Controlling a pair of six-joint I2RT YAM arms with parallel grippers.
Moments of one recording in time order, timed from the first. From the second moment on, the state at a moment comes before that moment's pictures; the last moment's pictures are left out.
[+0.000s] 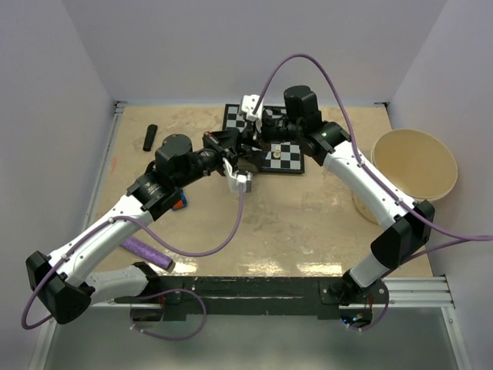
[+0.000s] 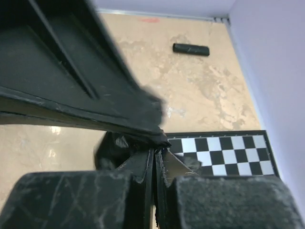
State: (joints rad) left arm -0.70 1.12 1.09 -0.08 0.20 1.42; right arm 0.59 1.59 1.66 -0.44 -0.68 -0.51
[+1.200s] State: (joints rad) left arm -0.63 1.18 1.09 -0.08 0.22 1.40; right arm 0.61 1.60 1.68 -0.44 -0.63 -0.49
